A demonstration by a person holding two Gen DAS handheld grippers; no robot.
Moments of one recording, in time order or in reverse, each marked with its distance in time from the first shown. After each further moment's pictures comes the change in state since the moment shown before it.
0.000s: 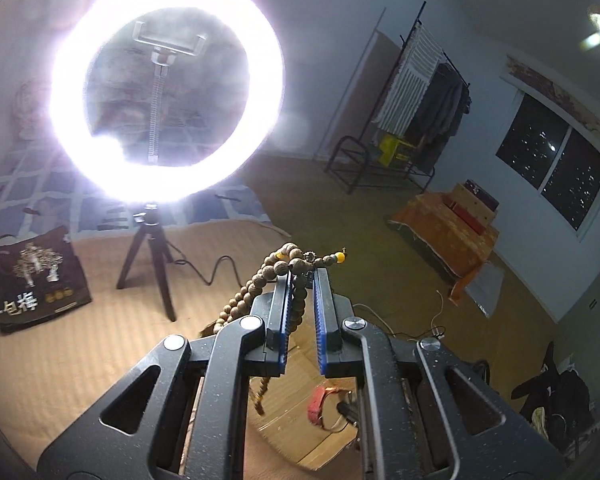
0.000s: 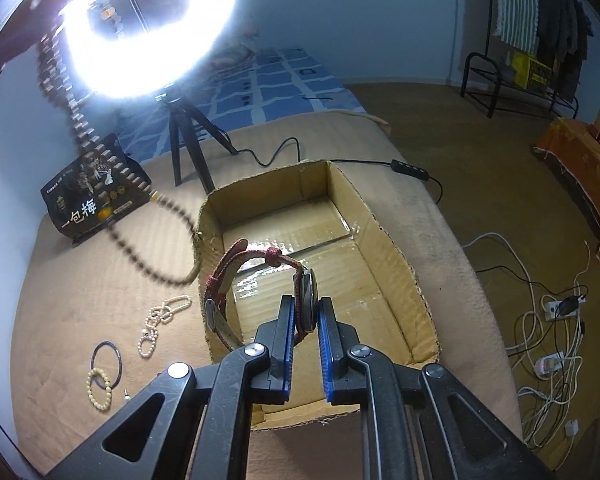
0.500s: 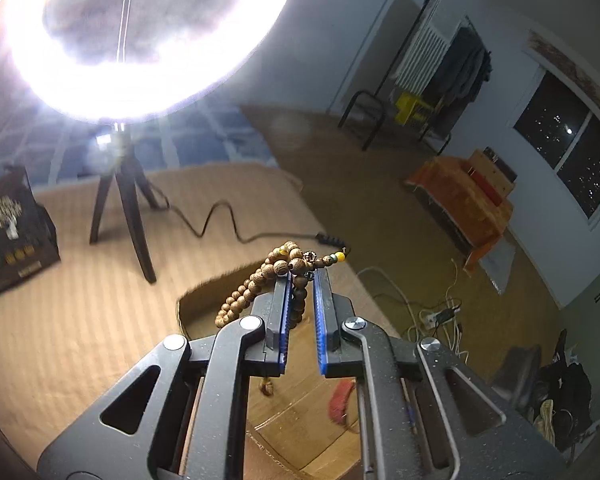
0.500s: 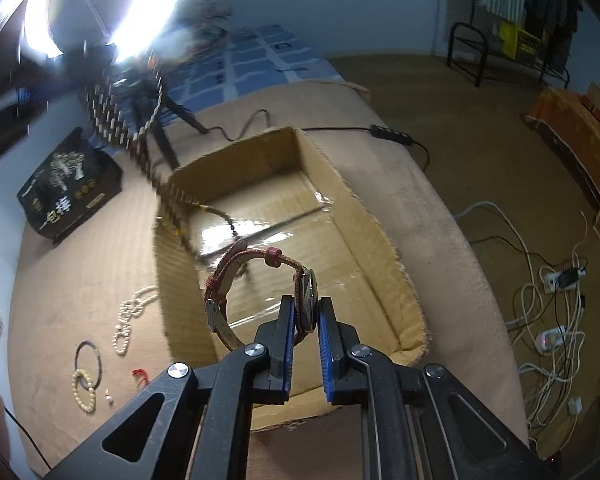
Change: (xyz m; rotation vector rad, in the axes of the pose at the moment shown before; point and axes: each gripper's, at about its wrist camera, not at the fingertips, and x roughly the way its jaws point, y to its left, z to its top) left arm 0.099 0.015 -0.044 -0.040 0.168 0.039; right arm 0.029 -0.031 -0.004 0.074 0.092 -0.036
